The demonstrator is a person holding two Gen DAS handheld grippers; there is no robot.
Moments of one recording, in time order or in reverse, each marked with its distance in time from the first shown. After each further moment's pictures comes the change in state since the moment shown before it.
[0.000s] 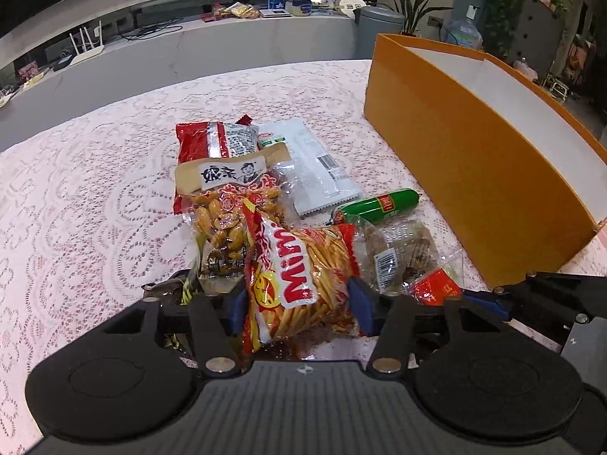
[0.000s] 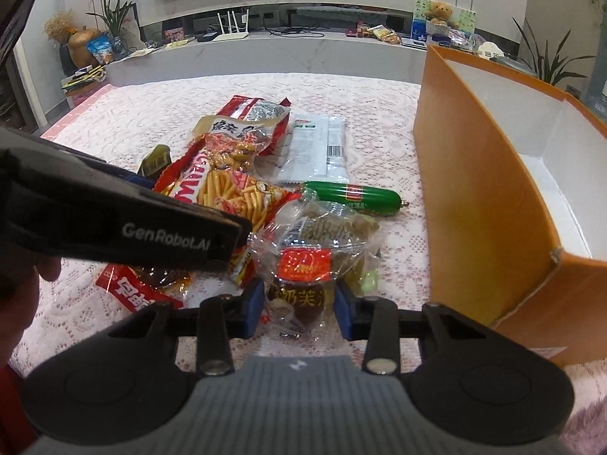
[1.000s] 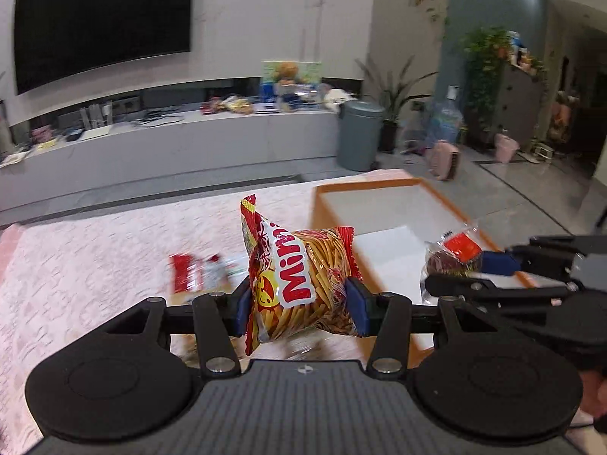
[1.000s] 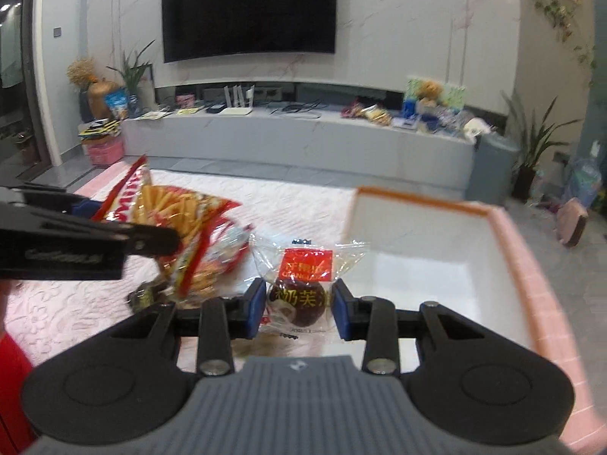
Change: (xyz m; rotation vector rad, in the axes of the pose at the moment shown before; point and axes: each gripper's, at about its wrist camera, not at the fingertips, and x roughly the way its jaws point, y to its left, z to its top) left arm -0.119 -0.068 0.063 -0.004 -0.266 -0.022; right arm -0.142 -0.085 0.062 -0.069 -0.216 -0.018
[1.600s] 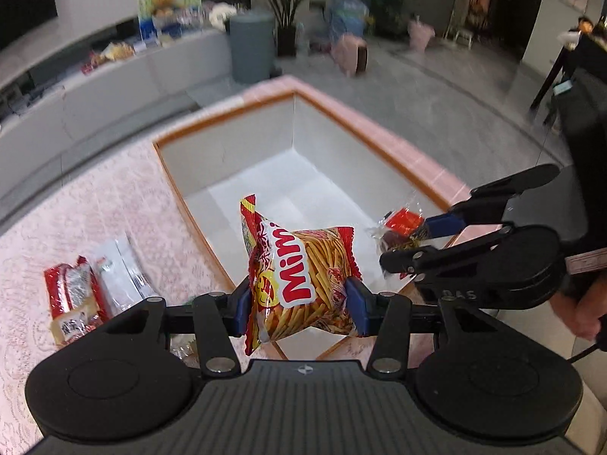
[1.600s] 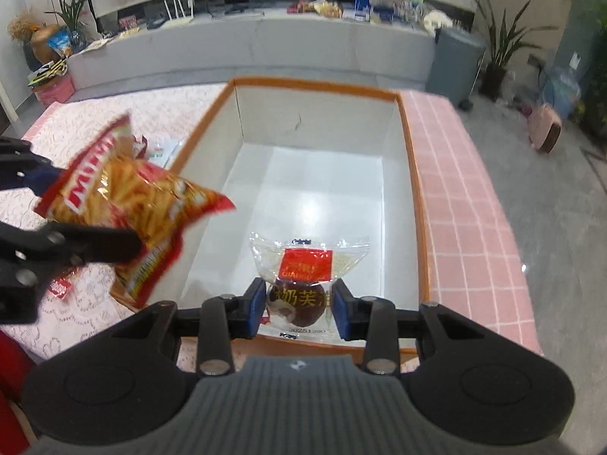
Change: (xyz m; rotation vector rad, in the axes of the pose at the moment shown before) left arm 0.118 -0.091 0.024 0.243 0.334 -0.209; right arm 0.049 -0.119 -0.023 0.123 0.387 -0.034
